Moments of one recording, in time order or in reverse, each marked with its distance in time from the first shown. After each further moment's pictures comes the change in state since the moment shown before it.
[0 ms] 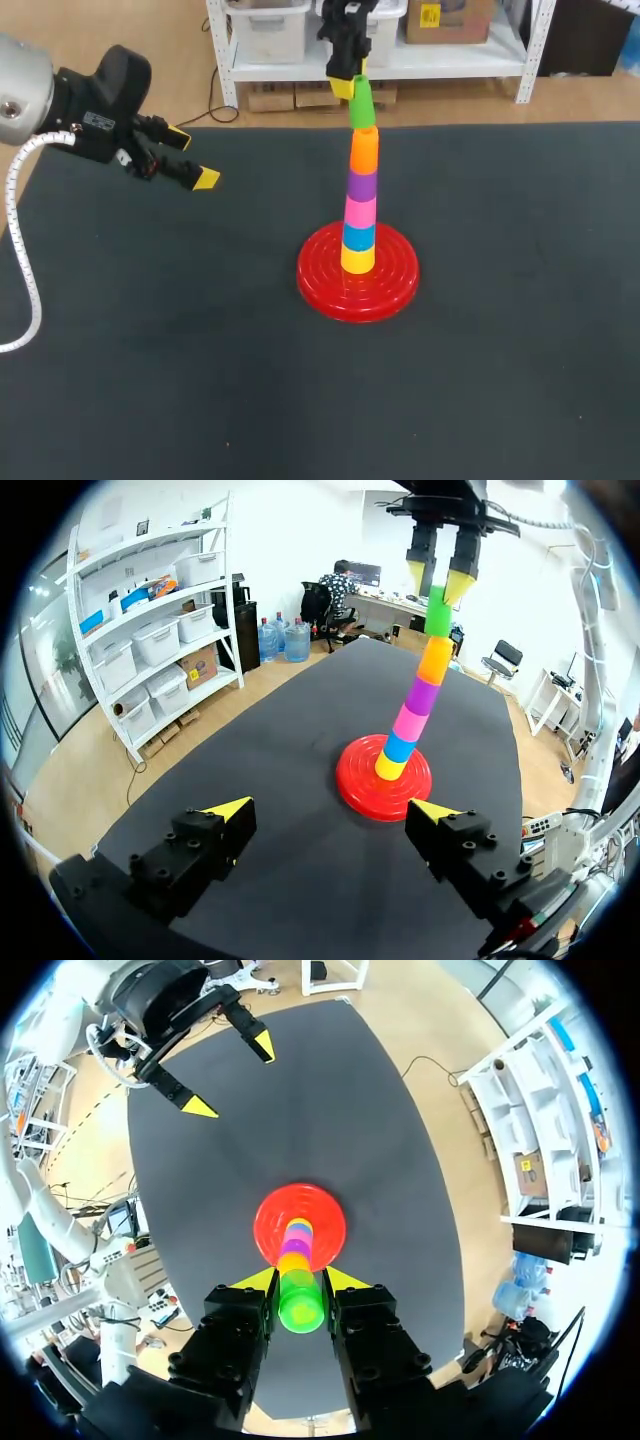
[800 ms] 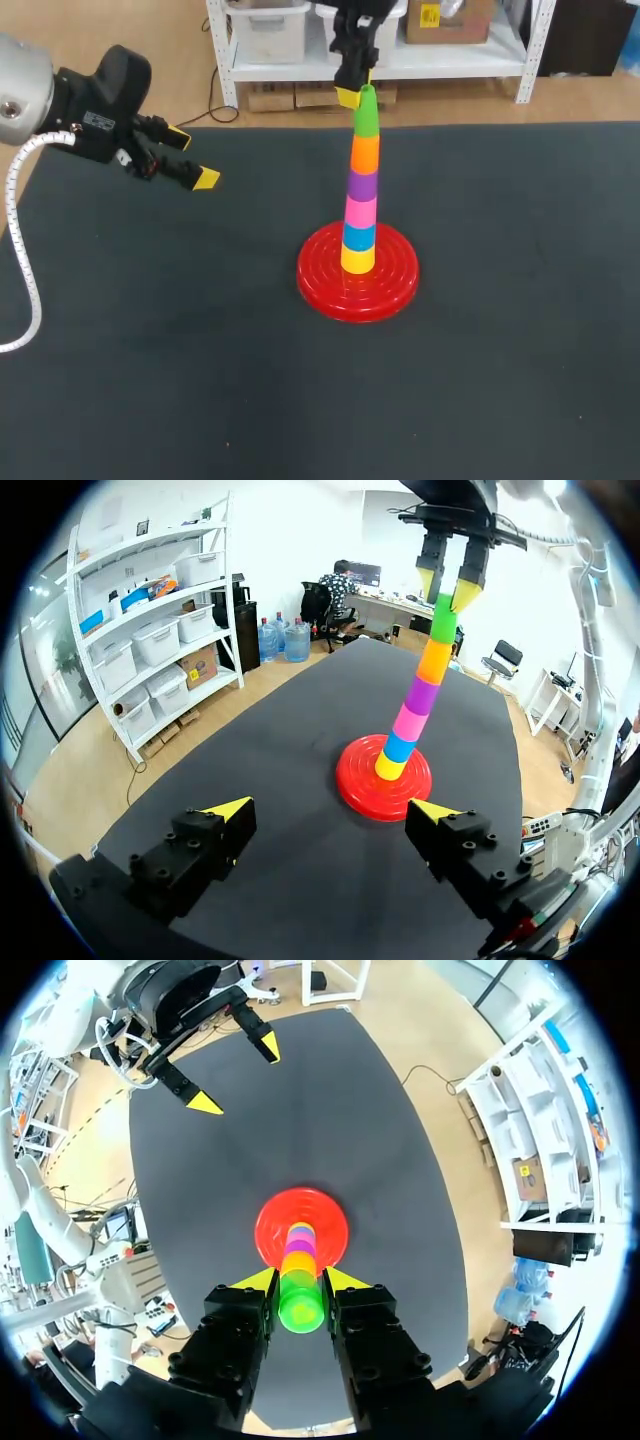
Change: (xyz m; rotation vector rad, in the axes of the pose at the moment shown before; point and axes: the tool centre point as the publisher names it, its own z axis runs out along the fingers) left arm 0.000 0.000 0.000 0.000 0.000 0.000; right arm 0.008 0.005 0.009 0.005 -0.057 -0.001
